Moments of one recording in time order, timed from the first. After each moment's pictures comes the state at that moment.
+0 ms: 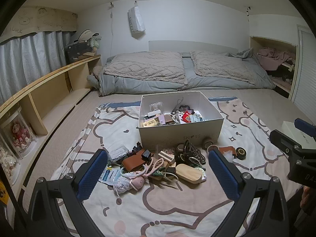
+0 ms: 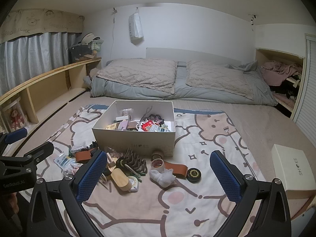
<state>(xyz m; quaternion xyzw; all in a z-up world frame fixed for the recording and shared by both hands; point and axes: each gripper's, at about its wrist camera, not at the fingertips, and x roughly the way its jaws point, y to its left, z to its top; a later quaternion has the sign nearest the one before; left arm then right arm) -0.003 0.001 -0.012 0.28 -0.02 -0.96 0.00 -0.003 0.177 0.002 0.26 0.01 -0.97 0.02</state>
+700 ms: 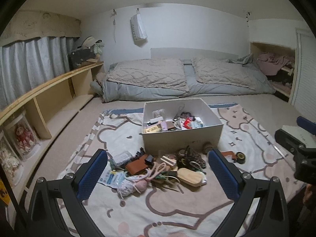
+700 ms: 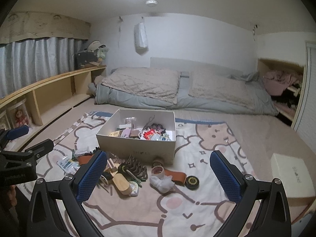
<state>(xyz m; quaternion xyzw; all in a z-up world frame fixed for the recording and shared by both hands) 0.018 -0.007 0.001 0.25 -0.02 -0.97 0.00 0.019 0.175 0.014 0.21 0.03 -0.98 0.04</state>
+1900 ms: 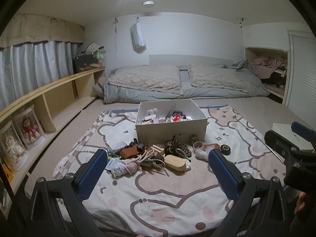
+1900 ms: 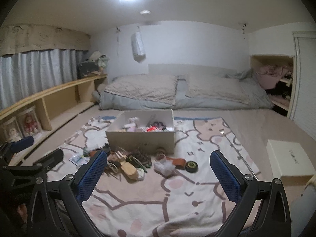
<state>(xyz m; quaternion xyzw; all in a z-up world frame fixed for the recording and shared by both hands) 0.099 0.032 -0.011 0.23 -0.02 -0.97 0.00 0.094 0.192 -0.004 0.20 -0.01 -0.98 0.04</state>
